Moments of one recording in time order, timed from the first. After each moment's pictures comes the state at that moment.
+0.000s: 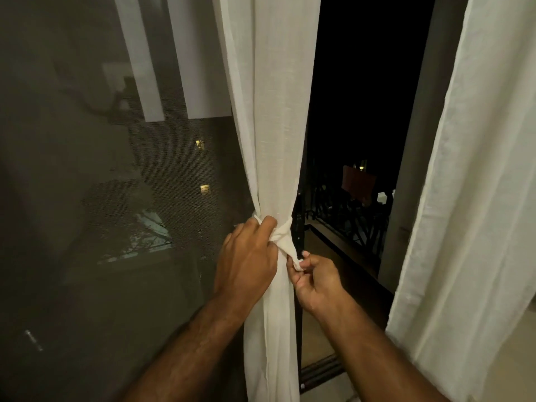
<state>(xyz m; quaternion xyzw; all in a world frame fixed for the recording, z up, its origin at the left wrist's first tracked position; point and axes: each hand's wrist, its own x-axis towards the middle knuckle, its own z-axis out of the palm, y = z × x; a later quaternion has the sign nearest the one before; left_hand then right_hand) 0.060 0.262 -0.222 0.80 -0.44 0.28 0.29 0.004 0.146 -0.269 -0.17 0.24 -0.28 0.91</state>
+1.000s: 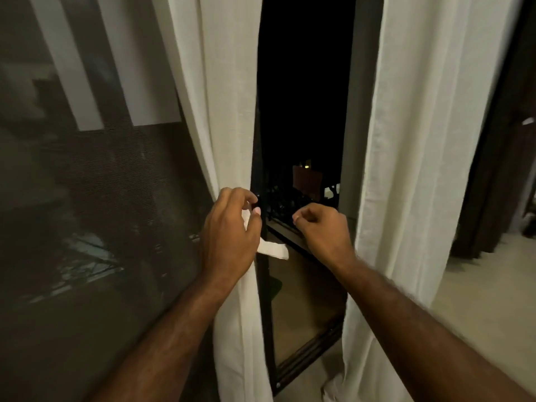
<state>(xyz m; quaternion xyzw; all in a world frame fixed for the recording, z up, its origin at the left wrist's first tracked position) 0.074 0.234 -0.195 0.69 -0.49 0.23 0.49 -0.047 0.107 -0.212 -0.77 0.34 -0.43 0.33</state>
